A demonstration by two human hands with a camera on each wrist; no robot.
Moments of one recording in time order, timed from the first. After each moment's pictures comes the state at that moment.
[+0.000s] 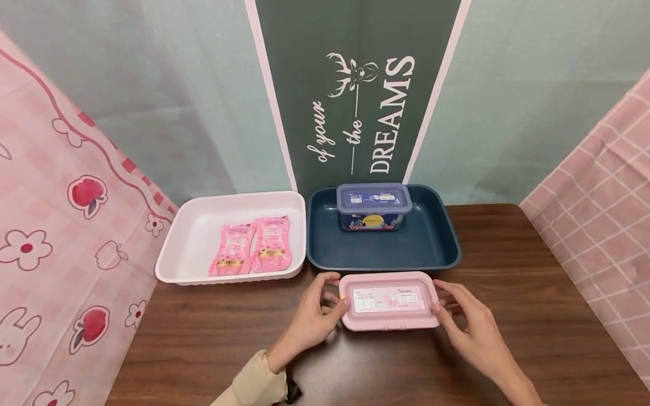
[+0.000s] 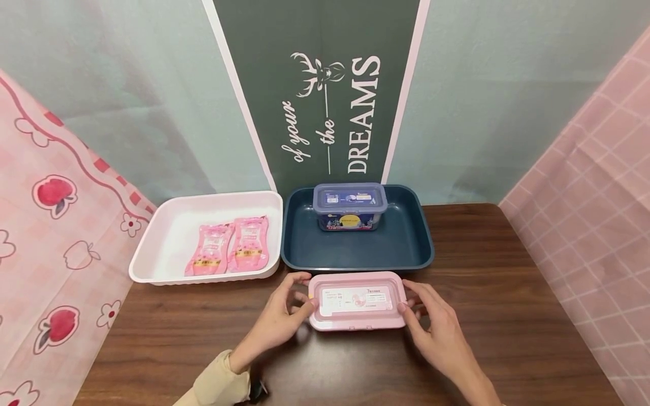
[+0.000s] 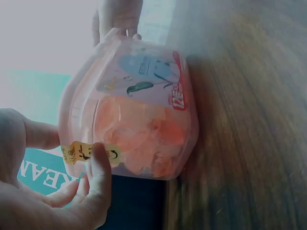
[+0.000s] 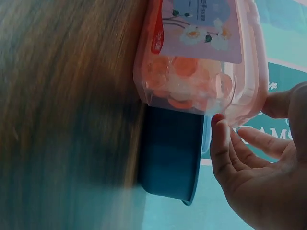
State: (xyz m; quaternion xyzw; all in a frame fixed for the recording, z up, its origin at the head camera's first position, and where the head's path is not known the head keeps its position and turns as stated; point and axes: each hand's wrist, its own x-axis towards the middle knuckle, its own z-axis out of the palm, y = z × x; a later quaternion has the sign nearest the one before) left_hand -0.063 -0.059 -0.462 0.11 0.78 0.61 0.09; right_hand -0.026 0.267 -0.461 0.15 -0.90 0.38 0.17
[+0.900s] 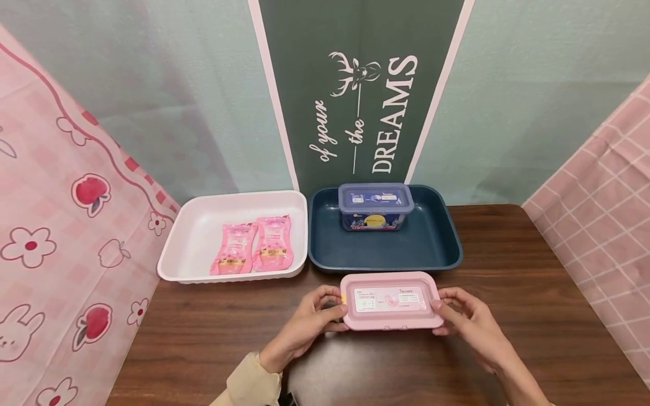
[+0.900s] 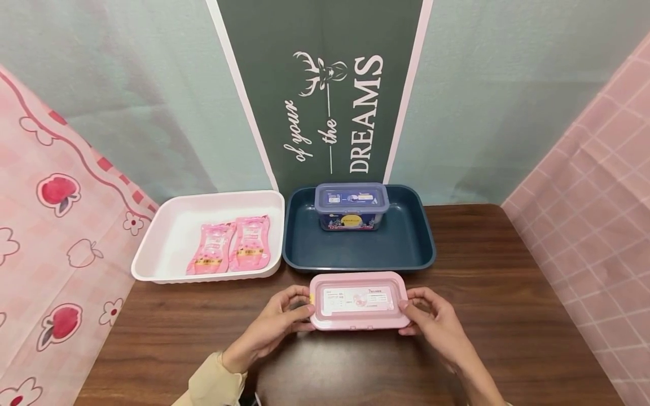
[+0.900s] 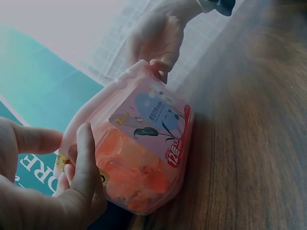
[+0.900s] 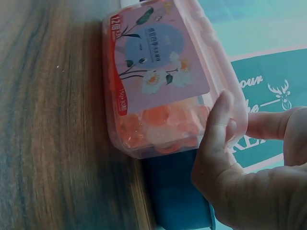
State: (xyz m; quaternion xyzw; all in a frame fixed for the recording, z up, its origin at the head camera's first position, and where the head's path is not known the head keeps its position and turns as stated) left_hand -0.057 -0.065 -0.465 0.00 0.56 0.78 0.27; right_hand -0.031 0.269 -0.458 -0.03 -0.71 0.69 -0.09
